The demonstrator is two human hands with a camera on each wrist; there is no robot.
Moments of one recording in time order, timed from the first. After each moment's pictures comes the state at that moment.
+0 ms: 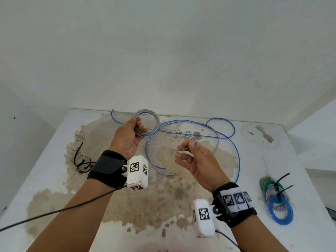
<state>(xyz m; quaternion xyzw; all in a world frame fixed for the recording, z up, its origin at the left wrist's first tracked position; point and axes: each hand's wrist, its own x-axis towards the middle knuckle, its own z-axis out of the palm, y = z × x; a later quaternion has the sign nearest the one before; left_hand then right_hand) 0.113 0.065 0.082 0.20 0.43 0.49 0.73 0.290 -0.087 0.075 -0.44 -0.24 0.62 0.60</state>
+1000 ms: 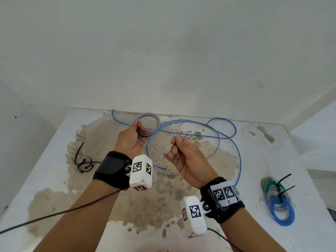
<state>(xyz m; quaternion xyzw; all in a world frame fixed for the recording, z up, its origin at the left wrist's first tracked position) 0.120 0.063 0.078 0.10 0.44 0.50 0.74 0.259 -0.070 0.089 -0.38 -0.20 0.66 0.61</state>
